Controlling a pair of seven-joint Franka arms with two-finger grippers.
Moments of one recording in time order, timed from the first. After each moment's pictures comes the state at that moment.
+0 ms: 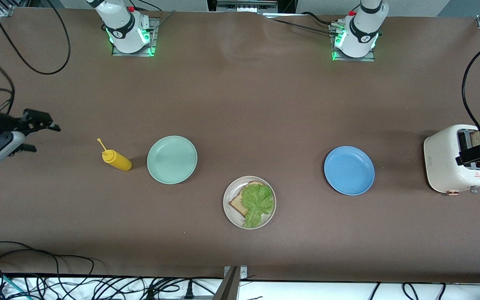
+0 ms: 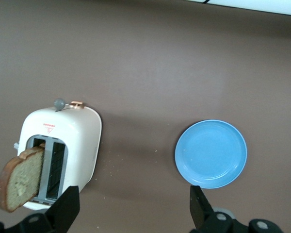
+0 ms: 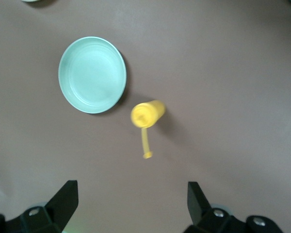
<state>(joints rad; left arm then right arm) 0.02 0.44 0.19 -1.14 -0.06 1.54 0.02 -0.21 0.21 0.19 -1.54 0.13 1.61 -0.52</state>
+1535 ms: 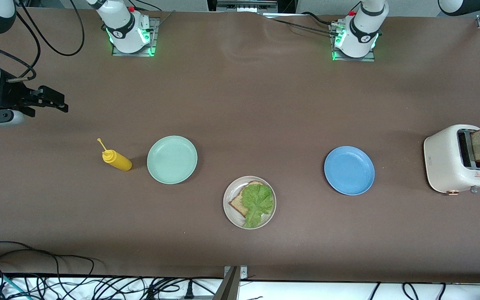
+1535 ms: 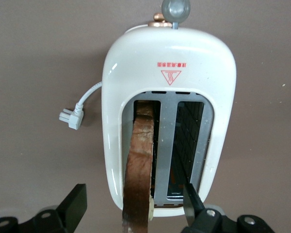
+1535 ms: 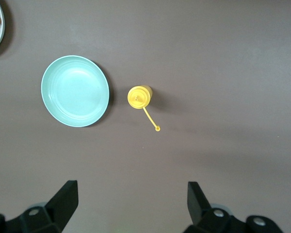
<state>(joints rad) 0.34 0.69 0.19 -1.18 0.02 1.54 0.52 -0.08 0.07 0.10 -1.62 0.07 1.61 -0.11</state>
